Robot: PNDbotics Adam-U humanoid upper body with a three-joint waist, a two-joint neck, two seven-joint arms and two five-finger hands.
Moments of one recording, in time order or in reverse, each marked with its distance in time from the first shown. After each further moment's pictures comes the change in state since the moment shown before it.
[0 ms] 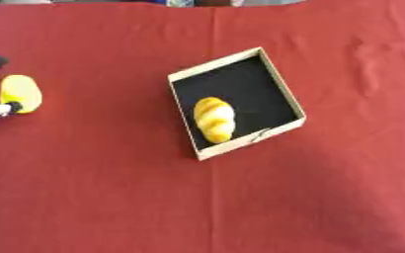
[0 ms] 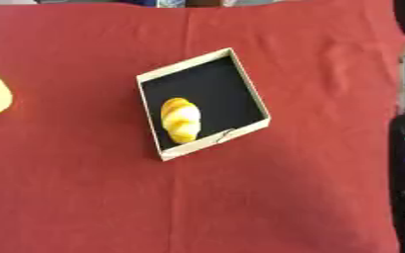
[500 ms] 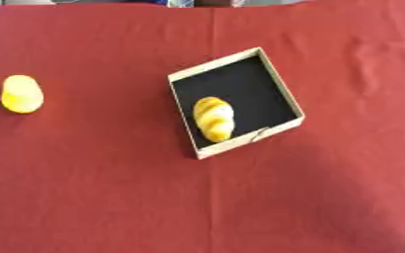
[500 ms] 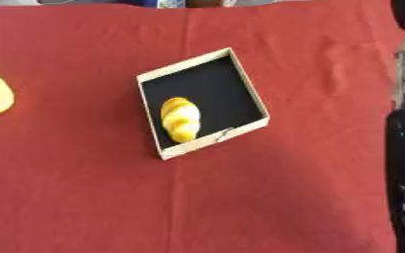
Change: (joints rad) left arm 0.109 0.116 0.027 -0.158 0.041 0.045 0.036; right arm 0.001 -0.012 -0.006 0.000 0.006 -0.008 -0.012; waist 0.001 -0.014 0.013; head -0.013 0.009
